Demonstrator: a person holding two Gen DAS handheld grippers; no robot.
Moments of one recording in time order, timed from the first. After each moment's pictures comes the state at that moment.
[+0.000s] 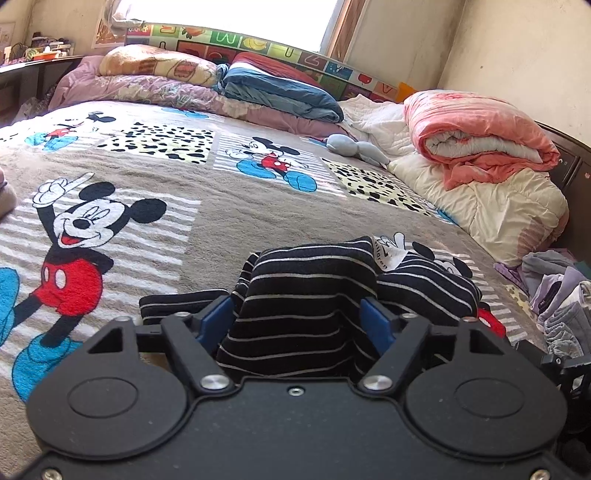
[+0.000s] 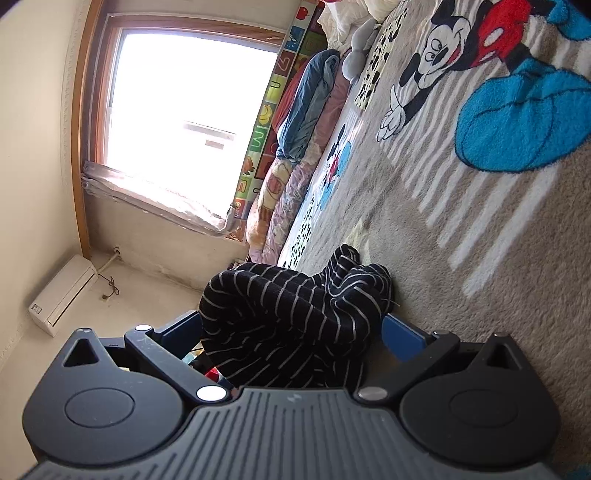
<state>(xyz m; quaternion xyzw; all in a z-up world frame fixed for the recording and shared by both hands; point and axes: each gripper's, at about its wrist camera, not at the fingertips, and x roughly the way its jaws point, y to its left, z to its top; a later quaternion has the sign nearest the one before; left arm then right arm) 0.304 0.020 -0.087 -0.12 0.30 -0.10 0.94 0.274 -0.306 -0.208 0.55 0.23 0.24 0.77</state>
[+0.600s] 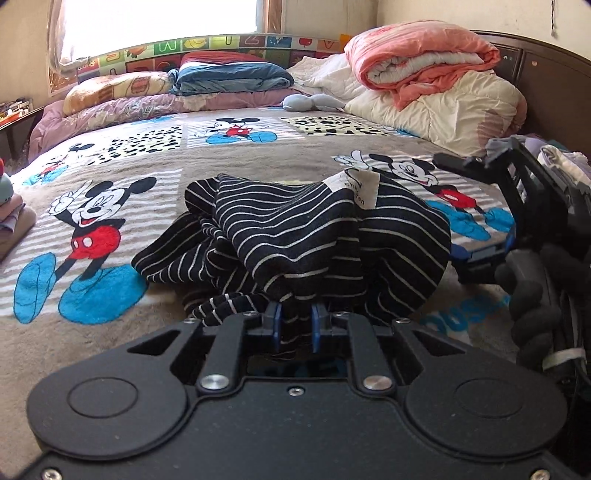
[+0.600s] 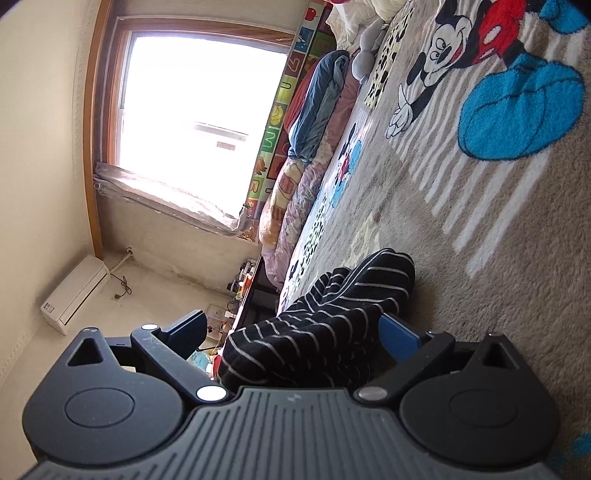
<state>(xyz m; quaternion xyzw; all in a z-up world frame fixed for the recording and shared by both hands) 0.168 -0.007 -0.111 0.04 0.32 -0.13 0.94 0.256 -0.309 -0.210 0.55 0.21 0.26 0.76</state>
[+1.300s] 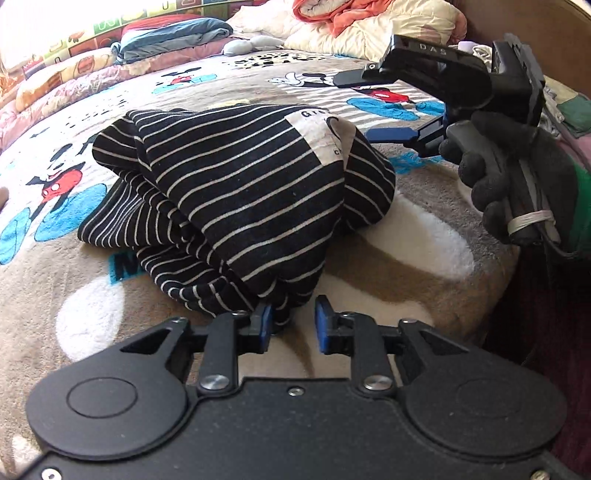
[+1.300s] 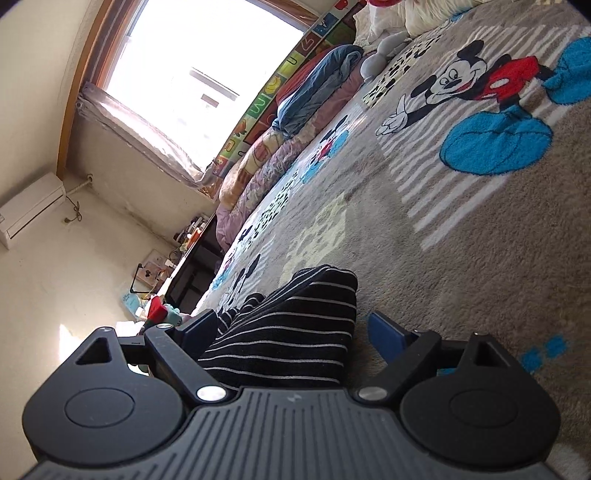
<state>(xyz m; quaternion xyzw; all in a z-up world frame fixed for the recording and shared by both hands) 0.099 -0.018 -0.146 0.10 0.39 -0.21 0.89 0.210 -0.297 -0.189 0.41 0.26 0.23 0.84</state>
